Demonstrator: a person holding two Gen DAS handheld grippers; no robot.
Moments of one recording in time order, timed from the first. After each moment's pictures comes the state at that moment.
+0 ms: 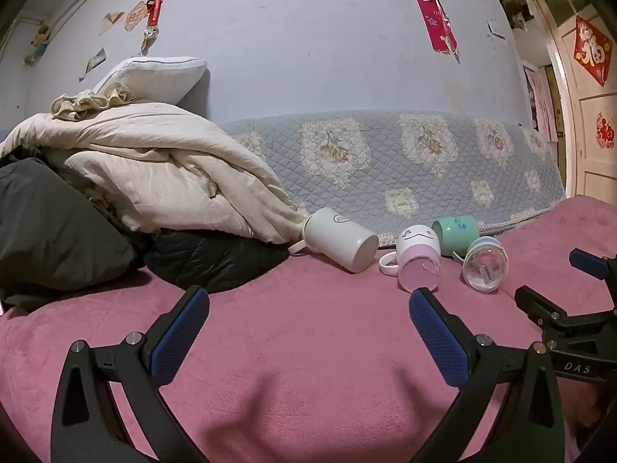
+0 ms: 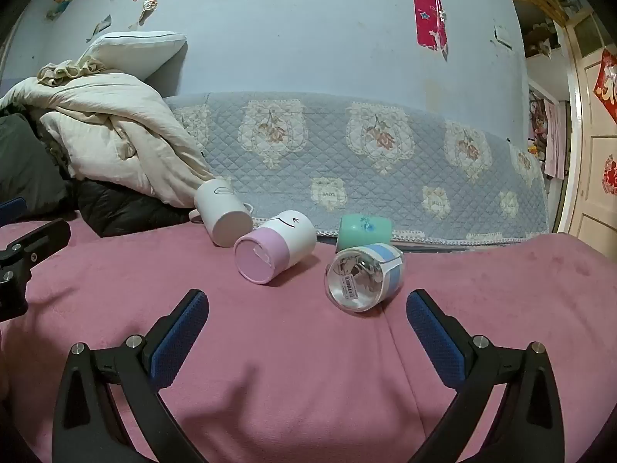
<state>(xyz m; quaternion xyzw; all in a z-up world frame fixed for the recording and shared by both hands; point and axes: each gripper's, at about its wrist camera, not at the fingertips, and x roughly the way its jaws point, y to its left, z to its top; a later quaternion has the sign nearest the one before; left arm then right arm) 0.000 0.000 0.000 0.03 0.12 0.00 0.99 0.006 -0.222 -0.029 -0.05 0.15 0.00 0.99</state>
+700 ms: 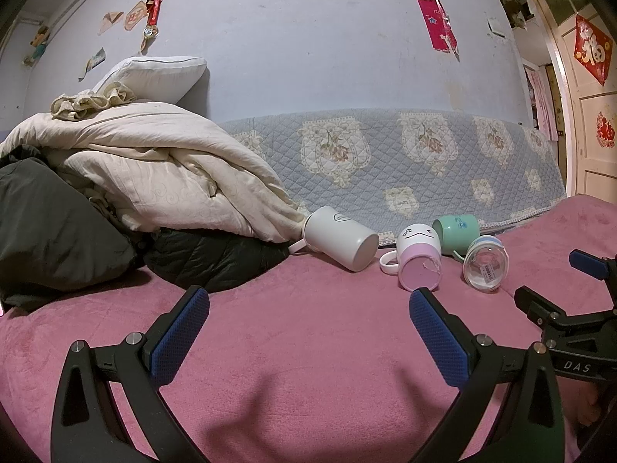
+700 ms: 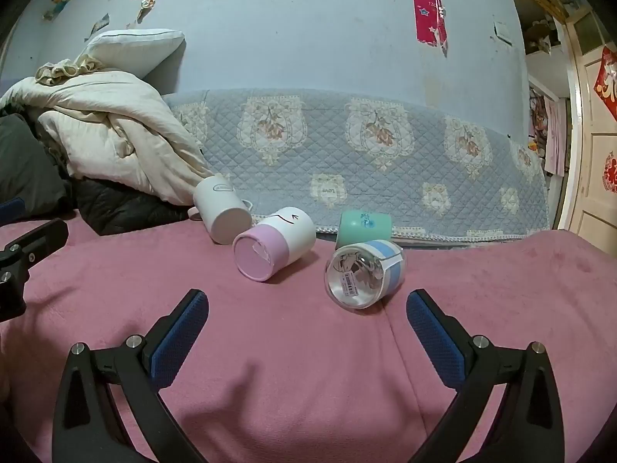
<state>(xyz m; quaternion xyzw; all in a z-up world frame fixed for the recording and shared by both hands) 0.000 0.000 0.000 0.03 0.12 0.00 0.99 0.007 -0.222 -0.031 -0.05 0.15 0.00 0.99</state>
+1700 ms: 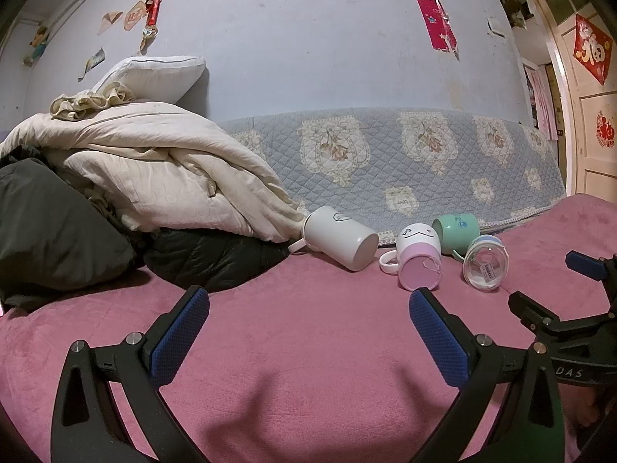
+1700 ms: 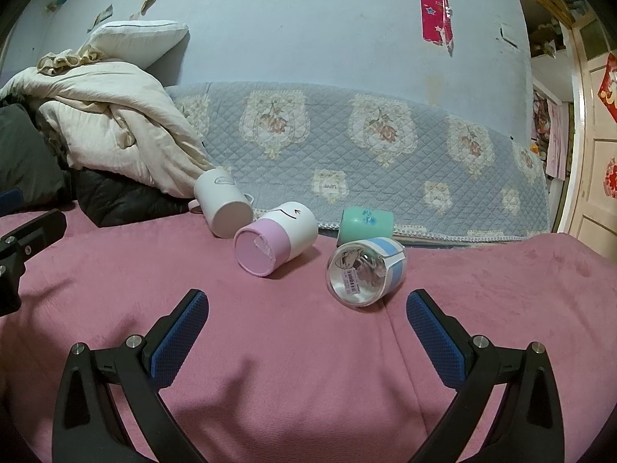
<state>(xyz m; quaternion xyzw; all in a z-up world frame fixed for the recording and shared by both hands) 0.000 0.000 0.000 0.03 0.12 0.00 0.99 0.011 -0.218 -0.032 -0.06 0.16 0.00 0.99</state>
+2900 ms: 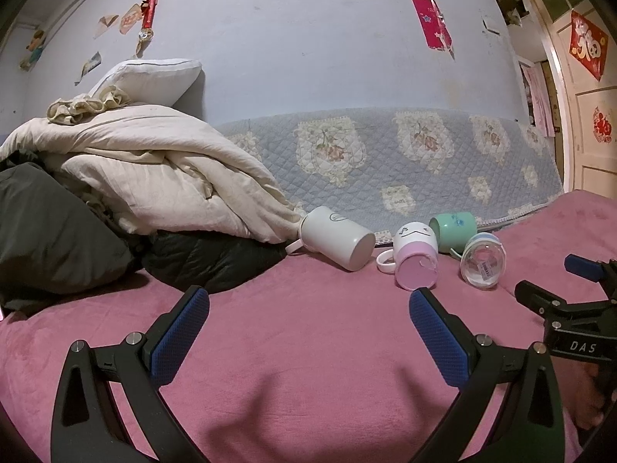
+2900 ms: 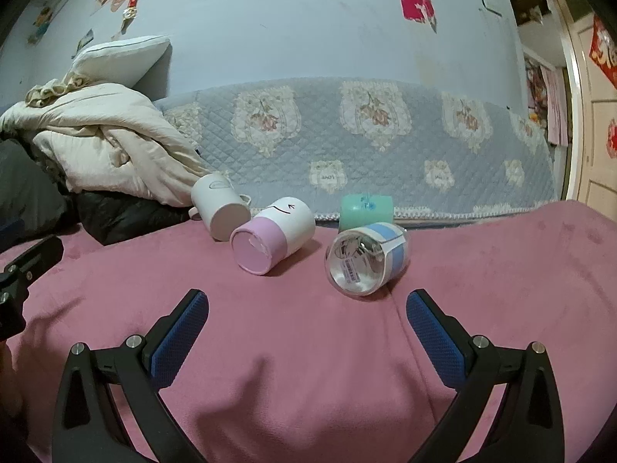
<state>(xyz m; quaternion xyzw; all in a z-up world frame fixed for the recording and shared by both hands) -0.001 -0.003 0.001 0.03 0.12 -0.01 0.99 0.016 -0.241 -0.034 0.00 0.18 0.01 0.98</state>
